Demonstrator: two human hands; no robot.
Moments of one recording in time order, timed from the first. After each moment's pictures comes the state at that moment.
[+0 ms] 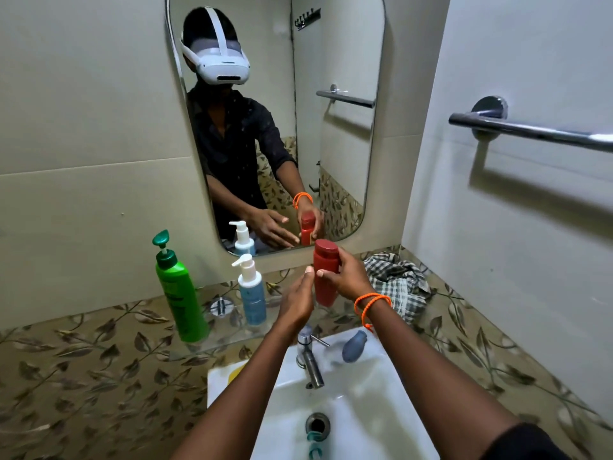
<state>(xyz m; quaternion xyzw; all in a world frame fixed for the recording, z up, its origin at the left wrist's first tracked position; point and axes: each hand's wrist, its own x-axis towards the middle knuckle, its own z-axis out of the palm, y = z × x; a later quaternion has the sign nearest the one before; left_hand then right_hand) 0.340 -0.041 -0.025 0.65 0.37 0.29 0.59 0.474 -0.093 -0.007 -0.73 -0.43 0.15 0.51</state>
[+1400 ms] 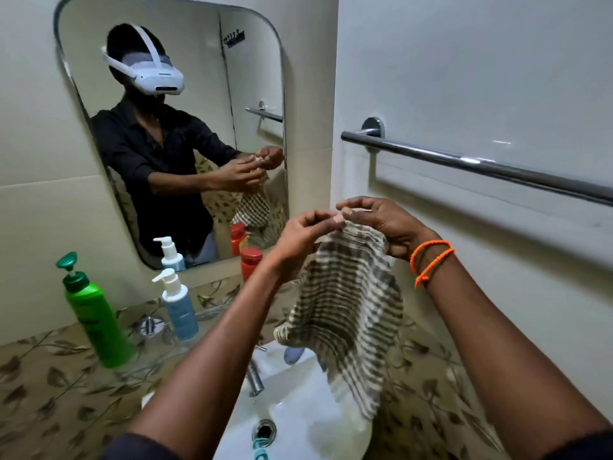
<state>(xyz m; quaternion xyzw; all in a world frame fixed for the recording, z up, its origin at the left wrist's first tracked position) 0.430 -0.137 0.119 0.67 0.05 0.21 0.71 0.548 -0.283 0.162 -0.56 -0.35 0.35 0.66</state>
